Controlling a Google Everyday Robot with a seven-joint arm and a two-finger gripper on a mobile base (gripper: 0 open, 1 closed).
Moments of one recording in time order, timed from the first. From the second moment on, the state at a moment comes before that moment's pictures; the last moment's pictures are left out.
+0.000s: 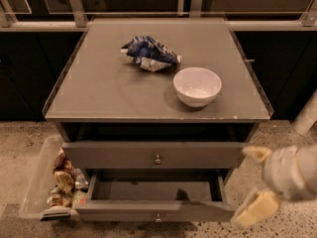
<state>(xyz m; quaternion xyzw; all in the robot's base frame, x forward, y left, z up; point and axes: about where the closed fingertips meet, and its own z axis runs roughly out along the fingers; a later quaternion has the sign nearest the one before) 0.360 -0.202 0.772 -0.50 0.81 0.16 0.26</state>
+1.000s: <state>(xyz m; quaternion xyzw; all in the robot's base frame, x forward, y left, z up) 0.300 -0.161 0.580 -0.41 0.83 0.34 0.19</state>
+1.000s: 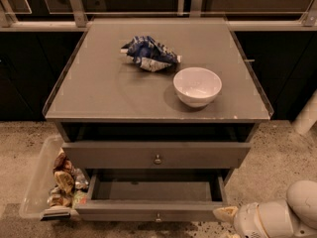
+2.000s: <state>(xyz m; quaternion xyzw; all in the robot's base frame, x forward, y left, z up) 0.323 -0.178 0.525 -0.36 0.82 0.39 0.21</state>
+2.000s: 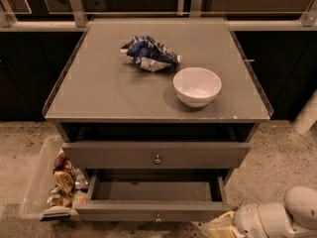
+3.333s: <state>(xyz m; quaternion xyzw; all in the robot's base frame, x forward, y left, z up) 0.367 -0.201 0.450 -0.30 0.83 0.41 0.22</state>
